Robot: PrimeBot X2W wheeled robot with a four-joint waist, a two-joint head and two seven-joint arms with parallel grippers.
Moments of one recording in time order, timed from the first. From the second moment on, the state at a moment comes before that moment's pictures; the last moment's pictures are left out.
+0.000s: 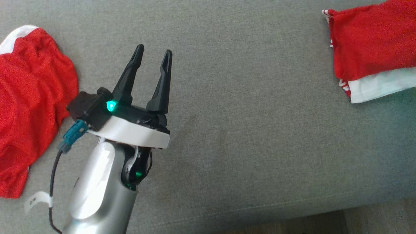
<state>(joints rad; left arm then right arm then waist) -0.38 0.04 -0.31 0.13 -0.36 -0.11 -0.26 -0.64 -0.47 -0.07 0.62 -0.01 0.13 -0.06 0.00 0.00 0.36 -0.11</state>
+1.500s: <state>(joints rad) 0.06 0.05 -0.19 0.14 -0.39 -0.03 -0.26 -0.04 -0.05 0.04 0.30 0.15 0.13 -0.25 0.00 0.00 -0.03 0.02</state>
